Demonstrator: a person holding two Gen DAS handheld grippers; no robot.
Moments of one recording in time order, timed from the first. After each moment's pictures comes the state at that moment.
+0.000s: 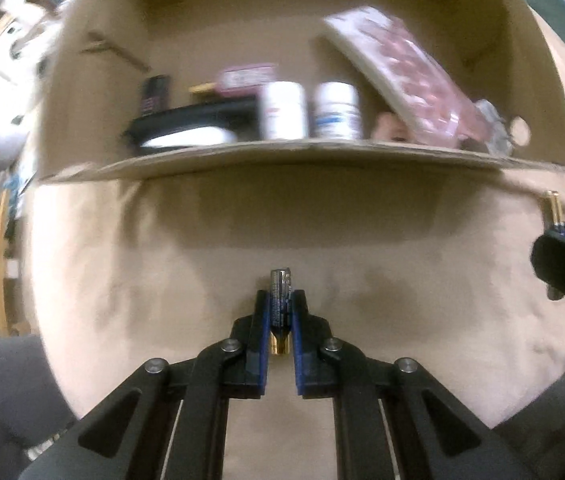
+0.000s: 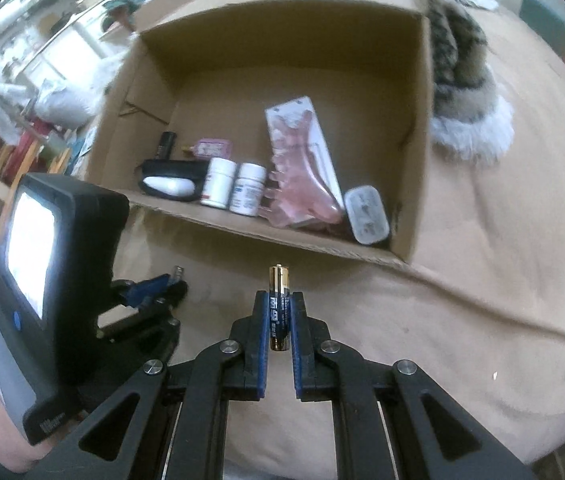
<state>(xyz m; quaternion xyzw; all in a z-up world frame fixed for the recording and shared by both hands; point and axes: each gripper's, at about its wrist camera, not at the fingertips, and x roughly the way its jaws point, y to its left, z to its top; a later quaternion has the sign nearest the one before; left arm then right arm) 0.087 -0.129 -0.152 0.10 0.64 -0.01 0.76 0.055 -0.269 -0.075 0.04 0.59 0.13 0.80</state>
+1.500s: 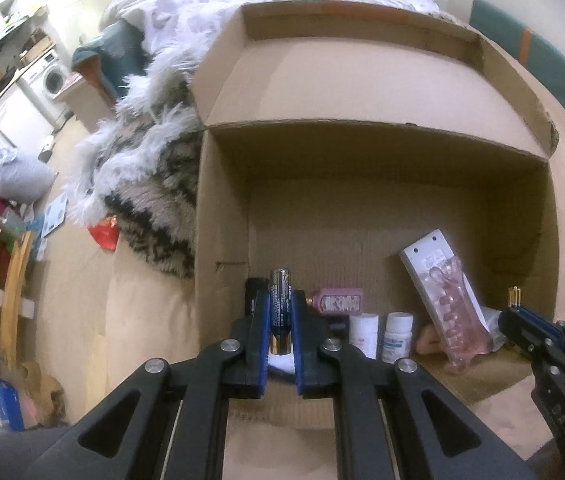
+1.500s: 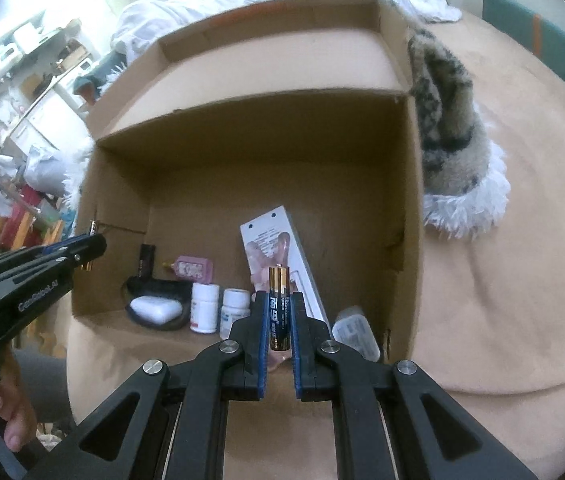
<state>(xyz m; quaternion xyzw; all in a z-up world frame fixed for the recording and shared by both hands) 0.170 -0.102 -0.049 0.09 0.53 -0.01 0.84 0.123 -0.286 -0.064 0.11 0.52 0.08 0.84</state>
